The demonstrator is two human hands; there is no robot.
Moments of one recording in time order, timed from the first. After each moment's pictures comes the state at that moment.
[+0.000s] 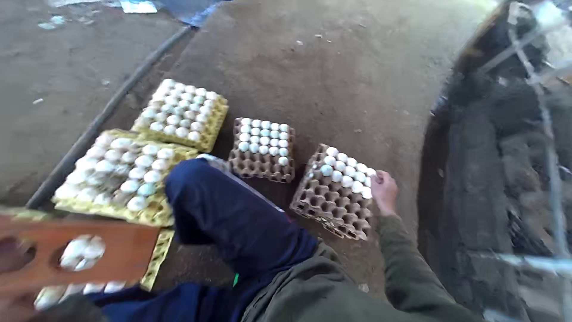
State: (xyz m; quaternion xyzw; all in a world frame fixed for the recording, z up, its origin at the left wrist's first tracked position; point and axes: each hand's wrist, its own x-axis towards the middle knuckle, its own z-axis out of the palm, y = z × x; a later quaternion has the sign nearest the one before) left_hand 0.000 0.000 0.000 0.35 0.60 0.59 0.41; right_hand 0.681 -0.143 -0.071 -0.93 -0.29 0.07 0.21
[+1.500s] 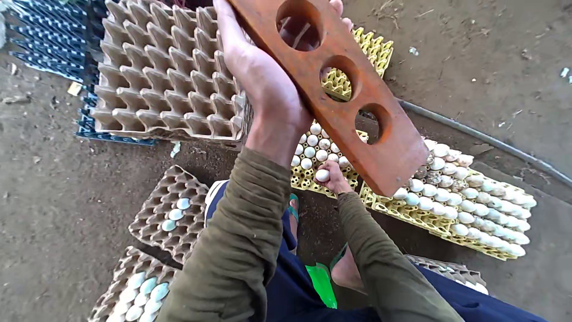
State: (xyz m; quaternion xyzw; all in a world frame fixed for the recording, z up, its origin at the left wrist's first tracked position) left_hand -0.239 -0.142 0.045 -0.15 0.27 0.95 0.08; right_hand -0.079 0.007 -0.279 -0.56 -0.45 0.68 -0.18
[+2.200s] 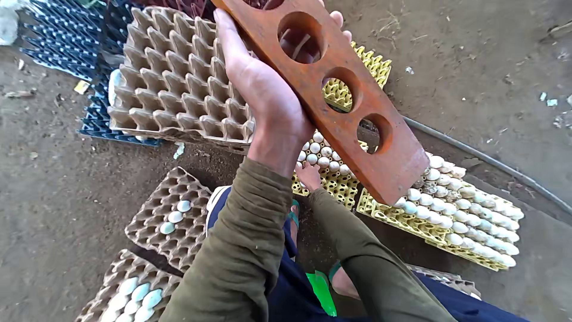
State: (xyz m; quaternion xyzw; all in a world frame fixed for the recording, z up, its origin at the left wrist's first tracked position) left_hand -0.231 -0.170 0.055 -0.13 0.24 0.96 0.07; right_hand -0.119 -0.067 -0.298 -0.39 -0.81 0.31 -0.30
